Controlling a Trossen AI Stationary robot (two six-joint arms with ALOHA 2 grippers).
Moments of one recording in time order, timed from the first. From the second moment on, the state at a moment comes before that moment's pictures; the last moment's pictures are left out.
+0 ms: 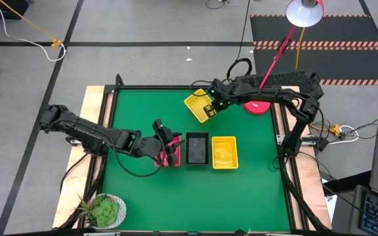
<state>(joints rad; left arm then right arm) -0.27 1.39 1.02 -0.15 -0.63 -0.30 -0.52 1.76 1.20 -0.58 0.06 0.43</state>
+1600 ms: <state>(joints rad) -0.32 1.46 1.05 -0.21 -0.55 -0.27 0.32 1.07 1.20 -1.19 0.54 1.21</state>
